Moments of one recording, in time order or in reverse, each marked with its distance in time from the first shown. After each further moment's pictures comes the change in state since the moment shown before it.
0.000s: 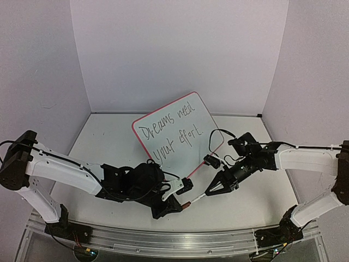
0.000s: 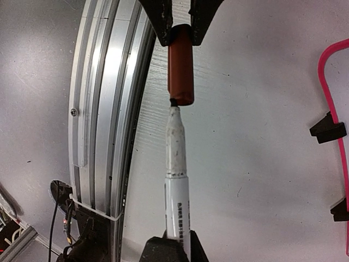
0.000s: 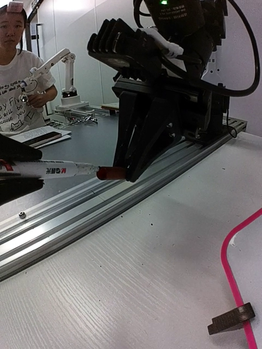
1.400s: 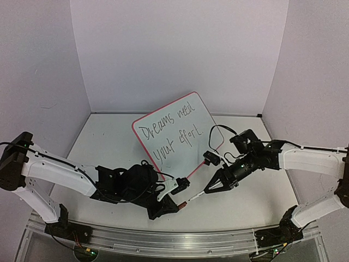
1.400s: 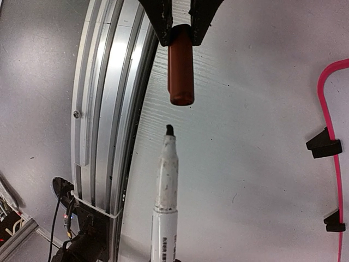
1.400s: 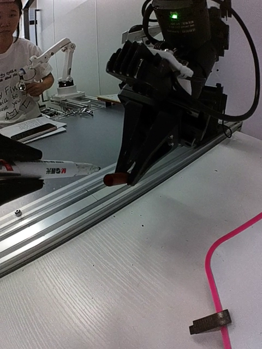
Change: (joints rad) left arm 0.006 -0.049 -0.074 0.047 0.003 -0.044; right arm 0.034 -0.049 0.030 -0.014 0.071 0.013
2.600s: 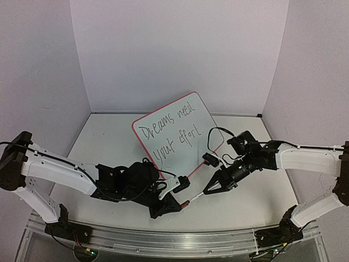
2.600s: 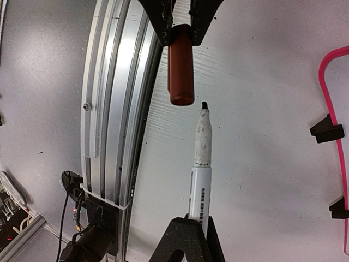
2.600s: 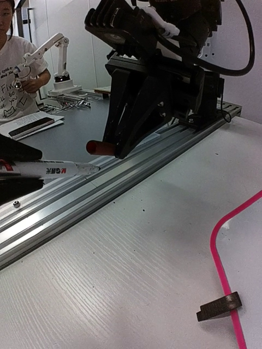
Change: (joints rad) left arm 0.001 0.001 0.028 -0.001 0.026 0.003; right arm 0.006 0.034 0.000 0.000 0.048 0.001
